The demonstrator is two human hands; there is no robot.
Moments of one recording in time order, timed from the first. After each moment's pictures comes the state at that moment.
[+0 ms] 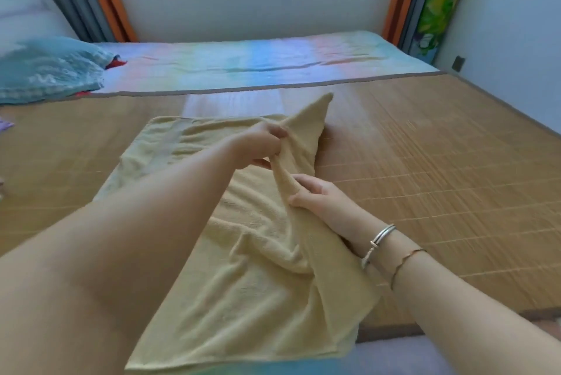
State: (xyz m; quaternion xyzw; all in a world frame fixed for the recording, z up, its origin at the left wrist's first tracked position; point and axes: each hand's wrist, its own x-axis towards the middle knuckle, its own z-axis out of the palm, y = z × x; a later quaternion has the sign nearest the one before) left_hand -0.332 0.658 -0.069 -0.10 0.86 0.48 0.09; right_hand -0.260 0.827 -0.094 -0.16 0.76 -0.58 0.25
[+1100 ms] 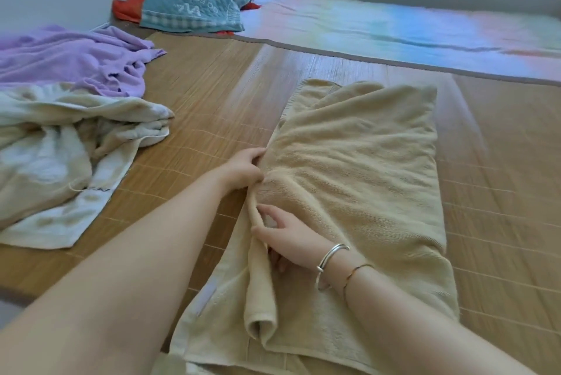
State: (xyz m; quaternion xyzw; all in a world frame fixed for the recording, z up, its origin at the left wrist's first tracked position) left_hand -0.212 0.279 -0.198 -0.24 0.84 0.47 0.07; right_hand -0.189 0.445 -0.192 -0.27 0.76 -0.39 0.45
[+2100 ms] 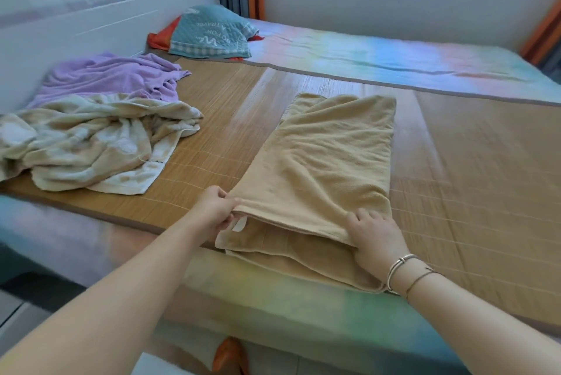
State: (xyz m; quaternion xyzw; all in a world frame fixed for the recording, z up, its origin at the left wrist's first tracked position) left_hand -0.007 0.368 -0.153 -0.43 0.69 0.58 -0.03; right_hand -0.118 0.625 -0.169 -0.38 0.92 0.08 -0.01
